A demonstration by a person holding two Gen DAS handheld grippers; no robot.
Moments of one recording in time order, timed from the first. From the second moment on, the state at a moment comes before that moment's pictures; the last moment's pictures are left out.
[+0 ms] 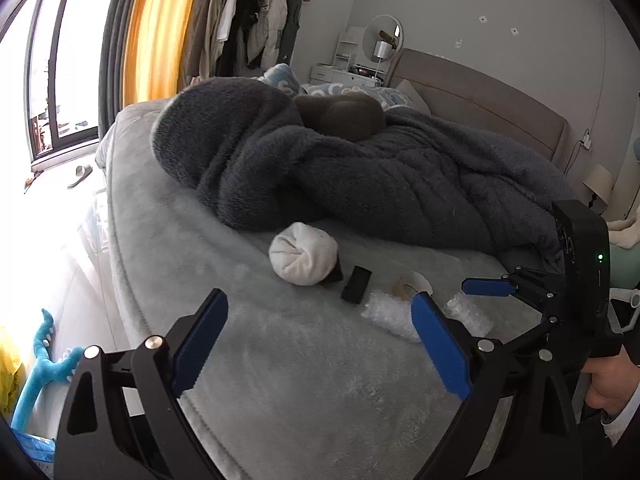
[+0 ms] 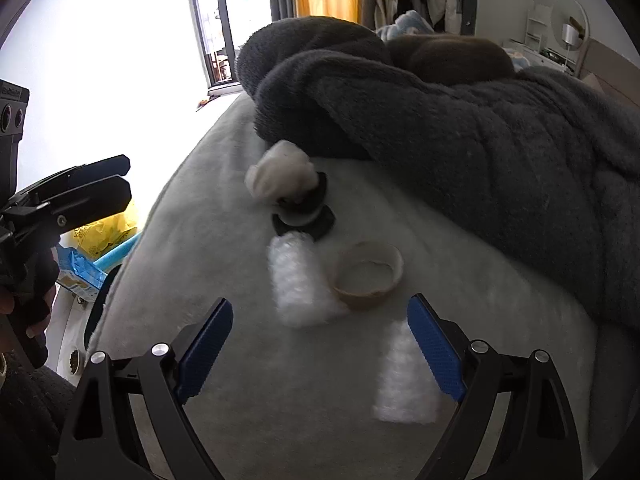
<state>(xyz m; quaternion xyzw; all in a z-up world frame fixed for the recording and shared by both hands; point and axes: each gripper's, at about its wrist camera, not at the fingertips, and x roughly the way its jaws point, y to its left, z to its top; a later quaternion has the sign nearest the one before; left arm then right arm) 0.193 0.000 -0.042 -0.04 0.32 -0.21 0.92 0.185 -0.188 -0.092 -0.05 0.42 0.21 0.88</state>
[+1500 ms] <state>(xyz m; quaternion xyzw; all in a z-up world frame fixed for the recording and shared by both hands) 0.231 -0.099 -0.107 0.01 0.40 -0.26 0.88 0.183 -0.279 -0.110 0.02 0.43 0.22 0.87</state>
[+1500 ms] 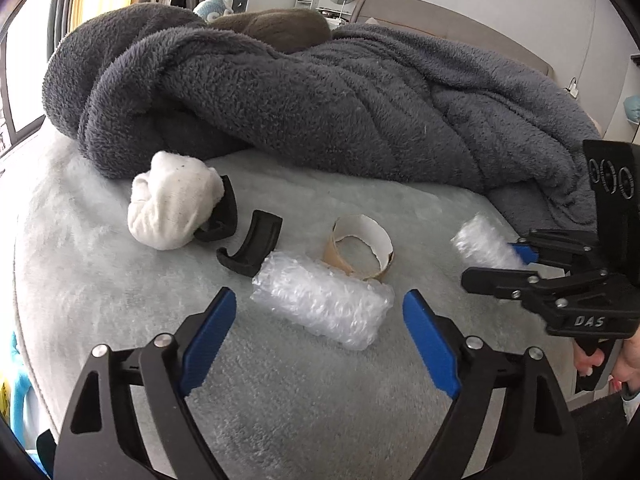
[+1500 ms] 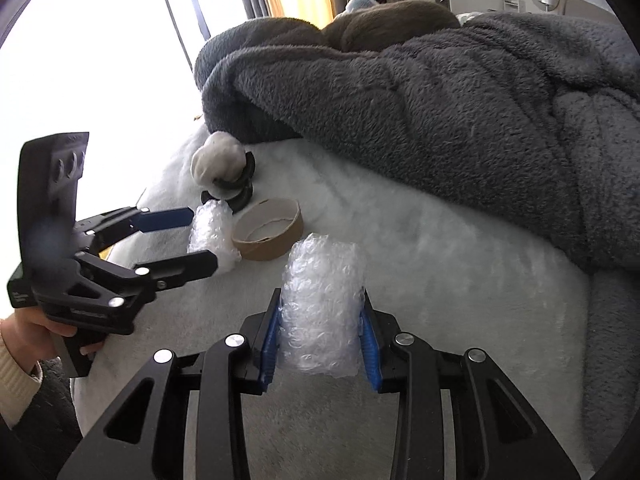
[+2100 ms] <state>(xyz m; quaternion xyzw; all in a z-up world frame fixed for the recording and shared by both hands) 0.209 -0.106 -0.087 0.00 0.37 -0.25 0.89 0.178 -0.291 -0.067 0.06 0.40 0.20 0.89</state>
